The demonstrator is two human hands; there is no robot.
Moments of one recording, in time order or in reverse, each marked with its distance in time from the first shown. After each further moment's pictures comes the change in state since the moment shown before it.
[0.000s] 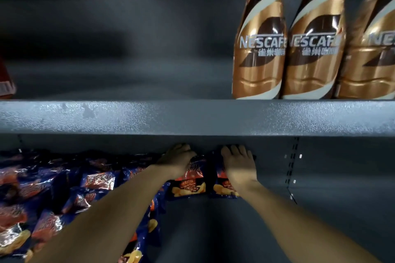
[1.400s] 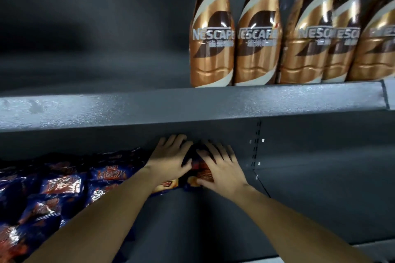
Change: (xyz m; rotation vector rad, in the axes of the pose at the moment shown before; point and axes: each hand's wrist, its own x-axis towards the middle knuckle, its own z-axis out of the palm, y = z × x) left_hand -0.008 0.062 0.009 0.147 0.379 0.274; right_hand -0.068 0.042 -0.025 0.022 -0.113 -0.204
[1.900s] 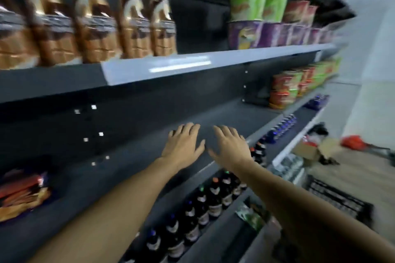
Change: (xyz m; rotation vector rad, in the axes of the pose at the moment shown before) left_hand 0.133 0.441 -0.052 -0.450 0.031 0.334; right_hand -0.317 0.245 -0.186 -0.181 0.005 0.787
